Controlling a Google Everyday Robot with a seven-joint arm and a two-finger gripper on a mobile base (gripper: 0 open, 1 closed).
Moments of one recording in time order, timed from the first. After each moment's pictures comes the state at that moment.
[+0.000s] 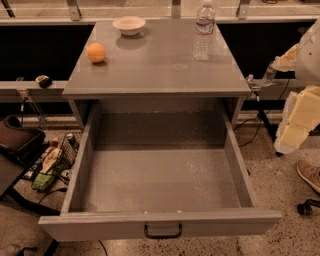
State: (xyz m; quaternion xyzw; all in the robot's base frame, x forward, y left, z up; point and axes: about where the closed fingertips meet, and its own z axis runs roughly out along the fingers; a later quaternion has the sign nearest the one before) arm 0.438 -0.217 0.976 -0.60 0.78 -0.03 0.16
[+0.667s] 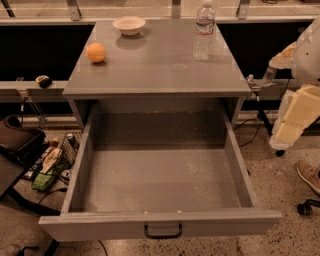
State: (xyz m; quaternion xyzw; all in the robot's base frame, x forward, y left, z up) arm 0.448 -0.213 0.974 -0.61 0.77 -0.03 0.18
